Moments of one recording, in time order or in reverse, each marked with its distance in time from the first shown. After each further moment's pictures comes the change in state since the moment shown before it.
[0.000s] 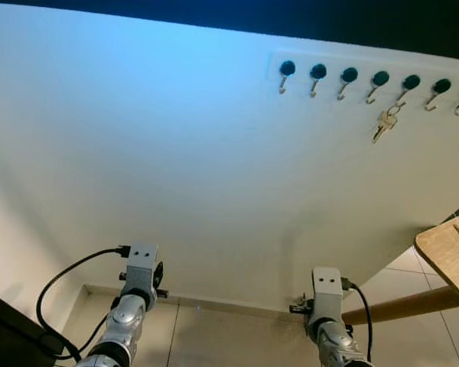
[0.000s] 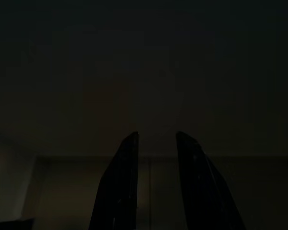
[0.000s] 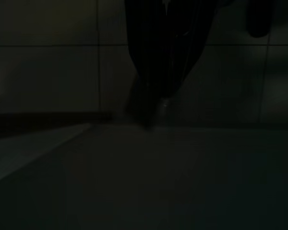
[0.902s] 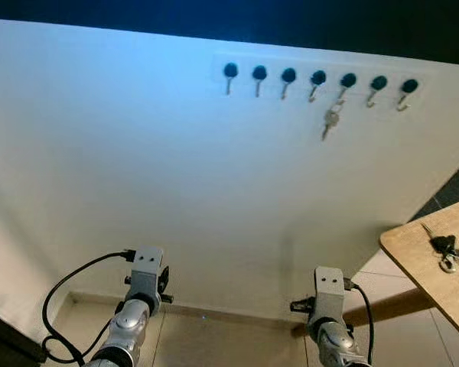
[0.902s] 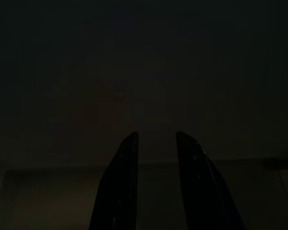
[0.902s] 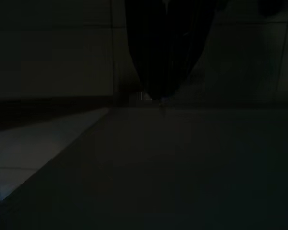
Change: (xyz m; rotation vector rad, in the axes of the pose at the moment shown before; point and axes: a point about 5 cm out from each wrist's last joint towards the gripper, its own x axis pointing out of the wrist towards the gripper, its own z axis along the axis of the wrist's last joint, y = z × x) left arm -0.001 -0.007 -0.002 0.009 -0.003 -0.040; right arm 0.000 0.002 0.009 -0.018 -0.085 0.017
